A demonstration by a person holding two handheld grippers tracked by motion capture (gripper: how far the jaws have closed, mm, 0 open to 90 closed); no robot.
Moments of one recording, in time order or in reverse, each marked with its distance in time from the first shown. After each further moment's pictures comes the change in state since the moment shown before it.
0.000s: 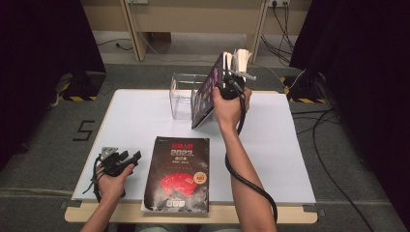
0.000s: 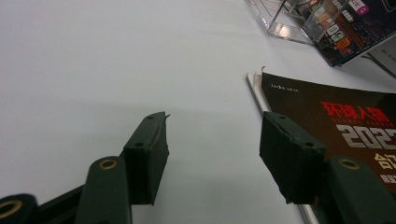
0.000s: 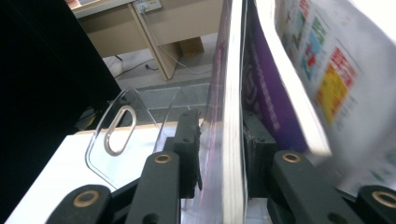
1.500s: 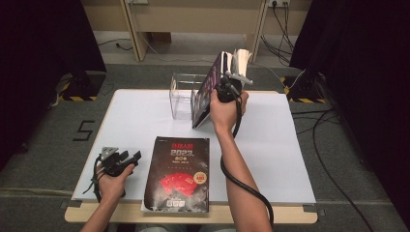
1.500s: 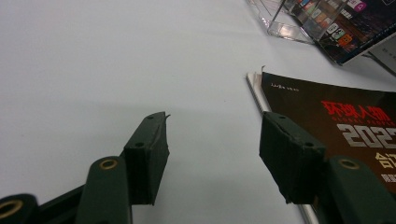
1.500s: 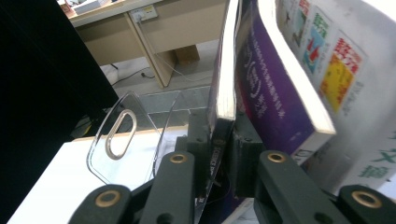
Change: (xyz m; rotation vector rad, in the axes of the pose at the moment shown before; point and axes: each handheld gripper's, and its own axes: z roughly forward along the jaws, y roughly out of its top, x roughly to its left) left arm -0.001 0.000 0.000 0.000 0.003 0.006; right arm 0.008 -0.007 -0.001 -0.037 -0.024 0.010
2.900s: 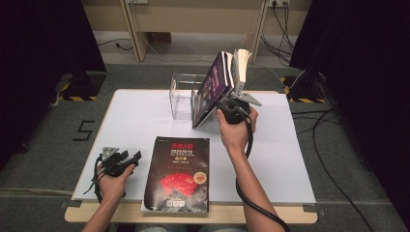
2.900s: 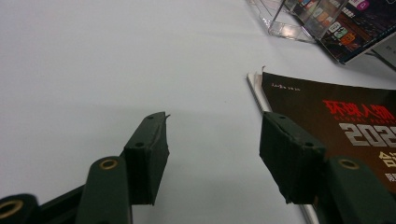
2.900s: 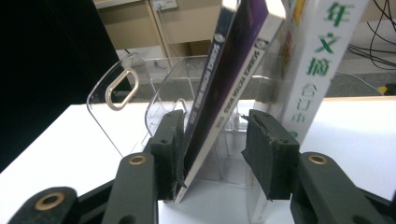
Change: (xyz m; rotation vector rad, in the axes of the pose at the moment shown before) left arm -0.002 0.000 0.000 -0.004 0.013 0.021; right arm -0.030 -0.045 -0.029 0.001 0.077 -0.122
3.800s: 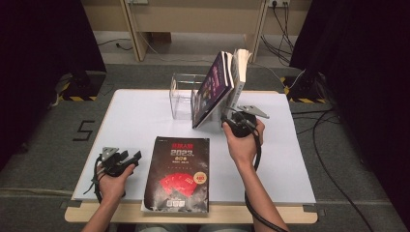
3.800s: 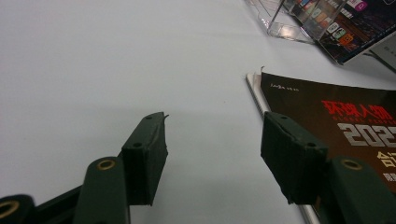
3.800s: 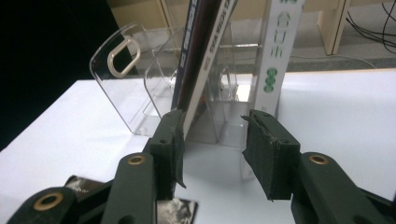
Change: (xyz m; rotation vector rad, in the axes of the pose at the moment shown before) left arm 0.000 0.000 0.000 -0.005 -0.007 -0.002; right arm -0.016 -0.028 -0.024 0.057 0.040 -0.002
